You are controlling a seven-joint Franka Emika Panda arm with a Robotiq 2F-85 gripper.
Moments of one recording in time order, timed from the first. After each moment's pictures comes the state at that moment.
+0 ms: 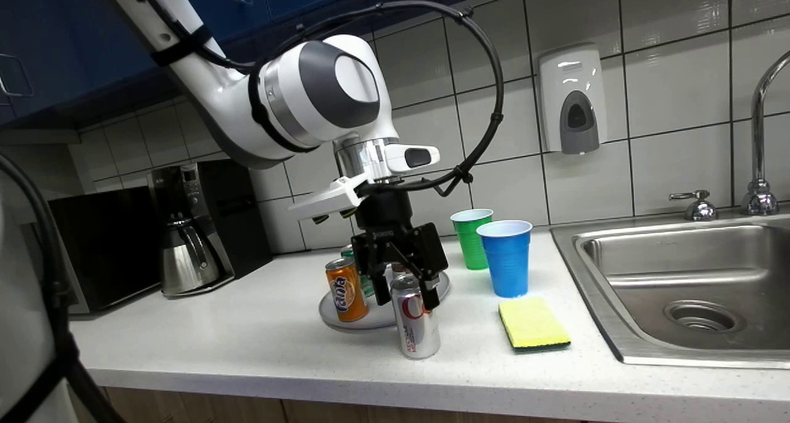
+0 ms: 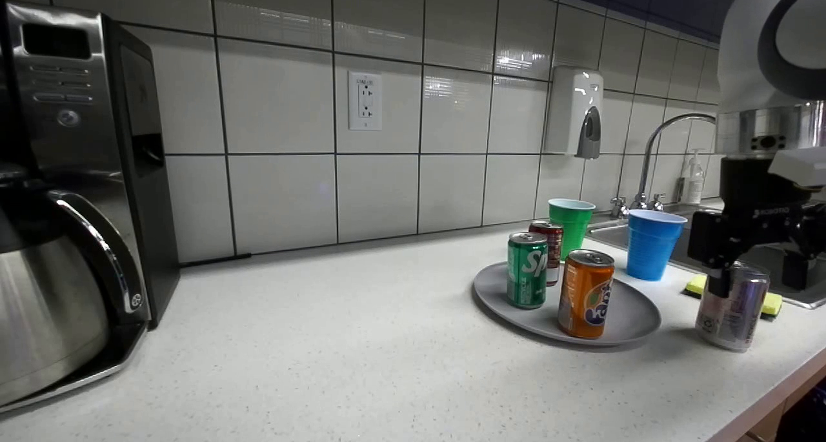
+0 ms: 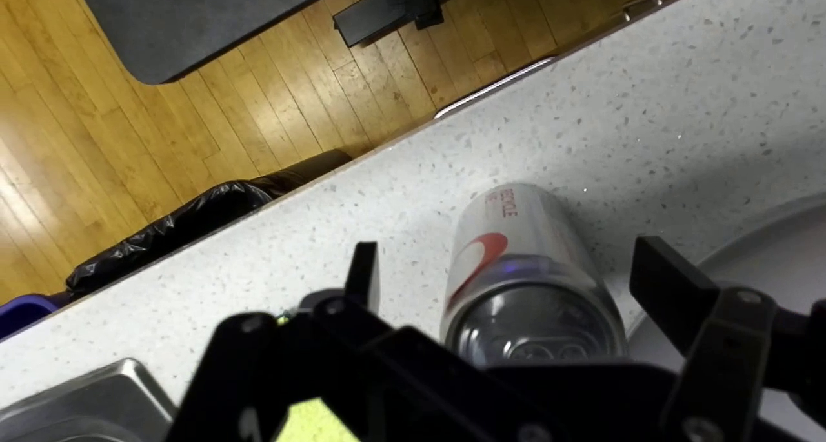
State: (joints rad) arm -0.23 -0.25 -0.05 -2.78 -0.22 2.45 0.28
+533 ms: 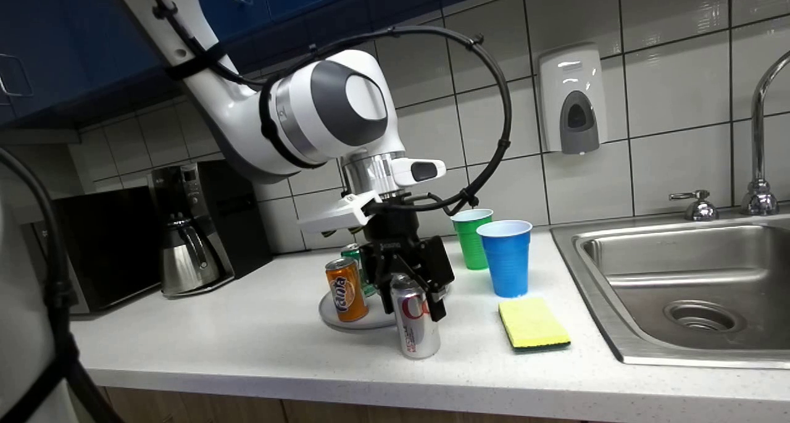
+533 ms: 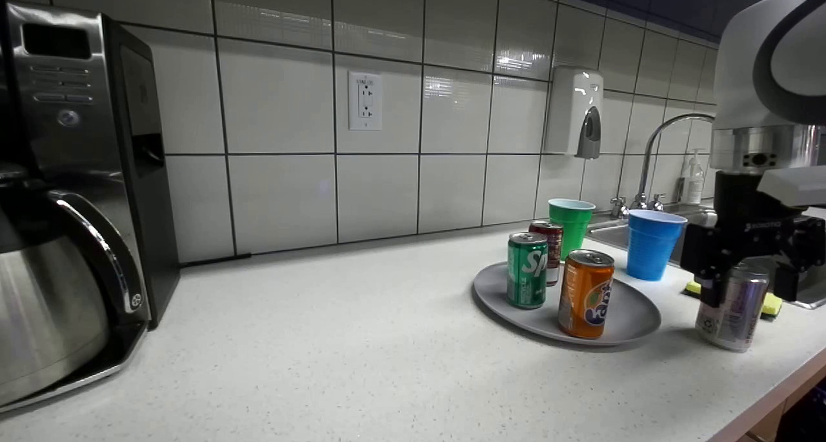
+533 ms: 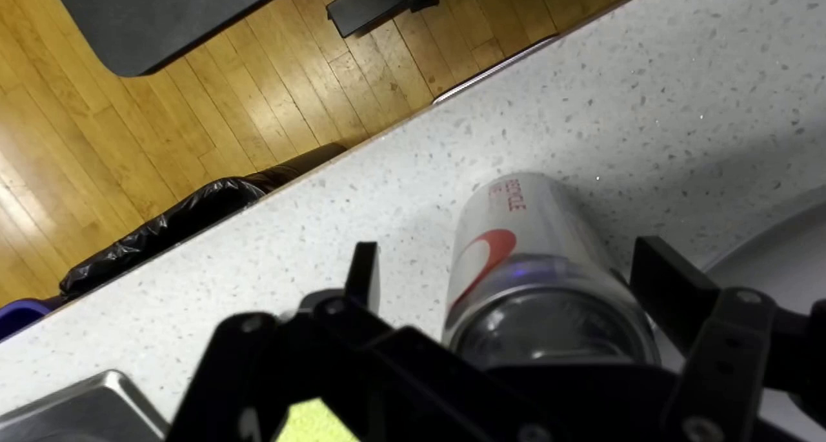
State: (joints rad) arm -0.23 -0.18 -0.07 -2.78 -0.24 2.54 0.31
